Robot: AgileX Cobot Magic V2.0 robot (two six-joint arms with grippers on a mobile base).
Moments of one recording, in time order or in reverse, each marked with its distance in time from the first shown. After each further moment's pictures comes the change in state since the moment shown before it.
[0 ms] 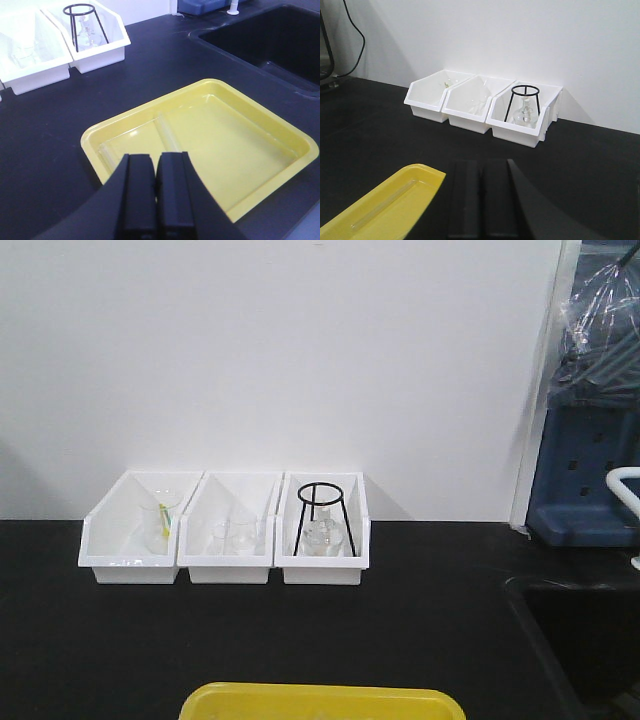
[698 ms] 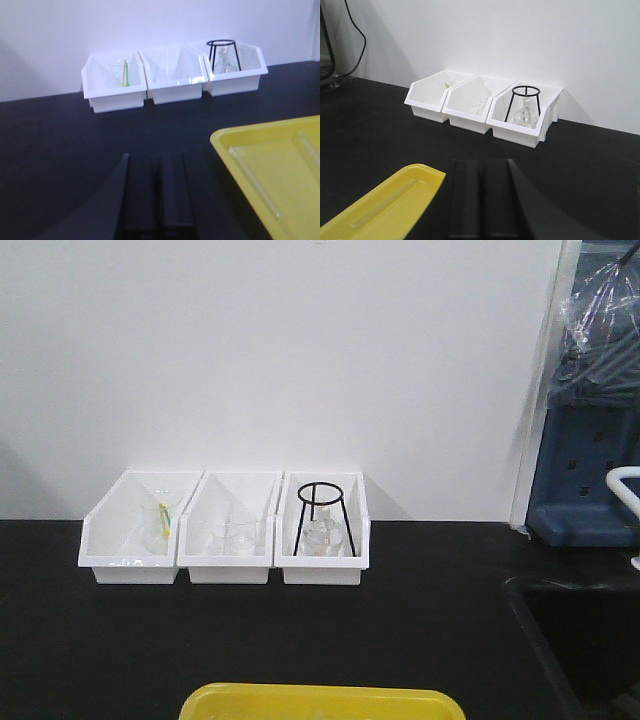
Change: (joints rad) left arm 0.195 -0.503 0.489 0.539 -0.321 -0.485; right arm 0.000 -0.001 0.000 0.000 0.000 -0.001
